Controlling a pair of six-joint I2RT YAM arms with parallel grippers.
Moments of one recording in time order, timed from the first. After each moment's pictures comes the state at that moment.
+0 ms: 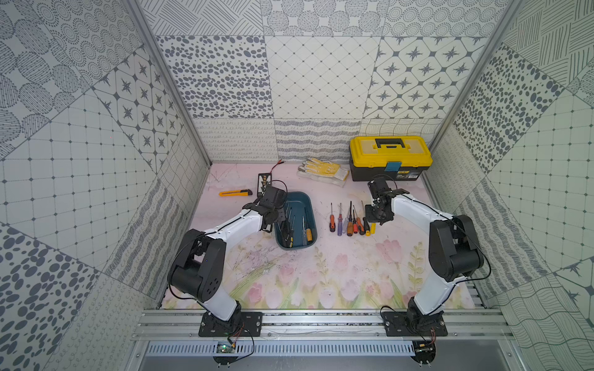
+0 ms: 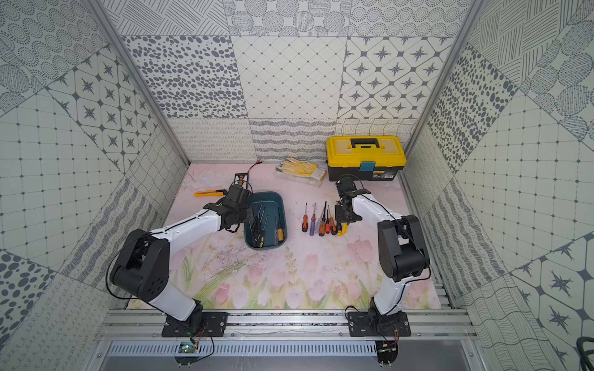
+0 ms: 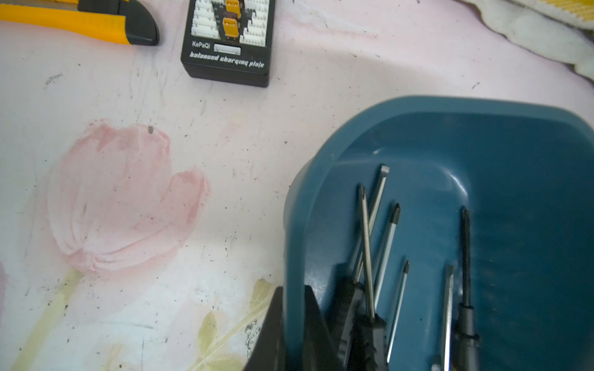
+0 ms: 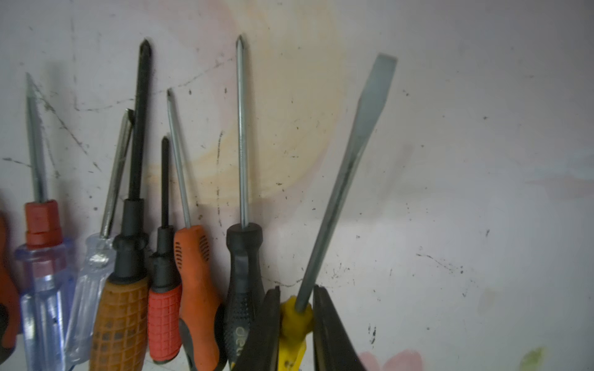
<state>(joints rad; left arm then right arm) -0.35 1.63 1.04 -0.37 -0.22 -0.49 0.26 1.79 1.22 -0.71 0.17 0.23</state>
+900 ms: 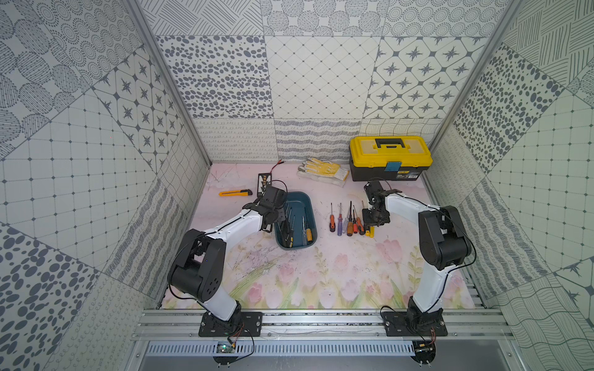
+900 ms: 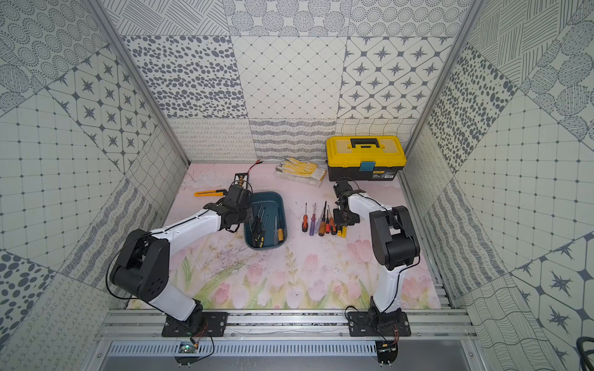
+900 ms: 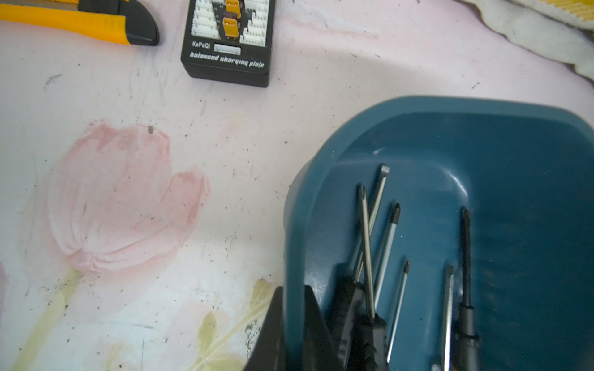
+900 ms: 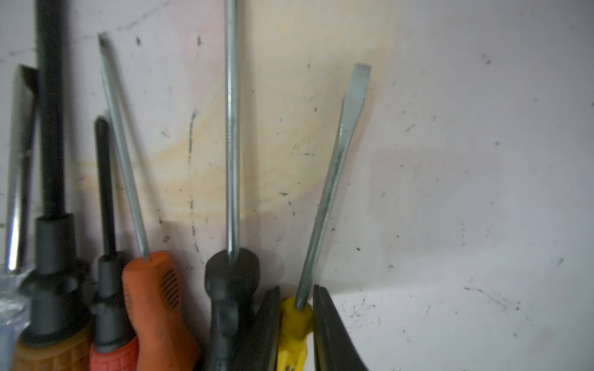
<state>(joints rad) -0.35 1.63 1.04 -0.37 -0.22 -0.49 0.26 1.90 1.26 -0.71 0.14 0.21</state>
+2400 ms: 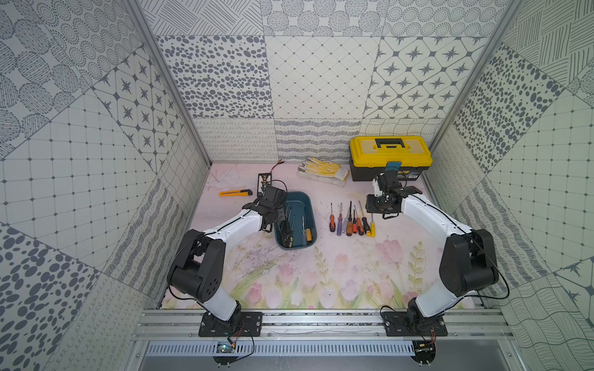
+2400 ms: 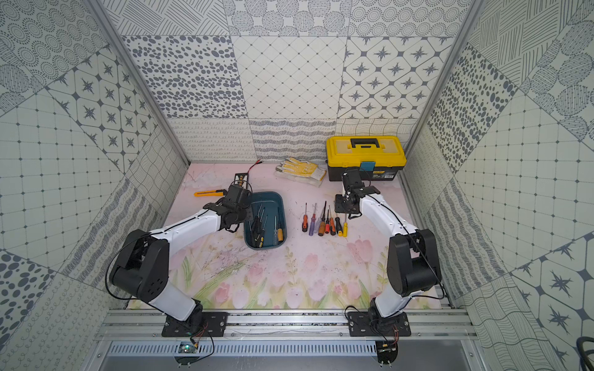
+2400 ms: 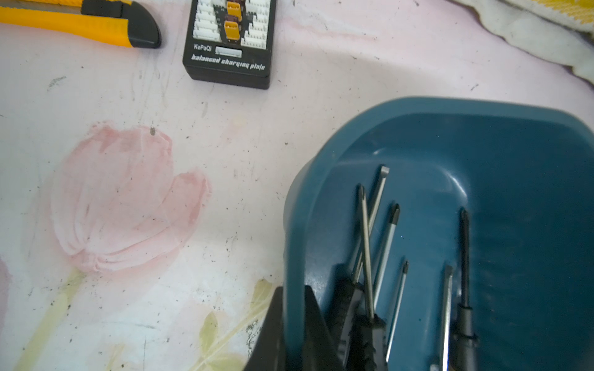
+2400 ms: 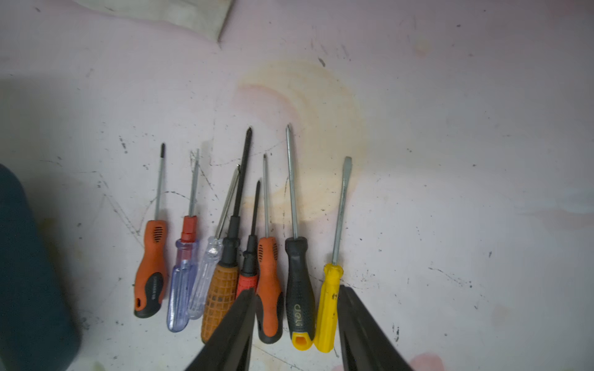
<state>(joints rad) -0.35 1.63 1.04 -0.37 -0.22 -0.49 0.25 1.61 1.25 -0.65 0.01 0.28</state>
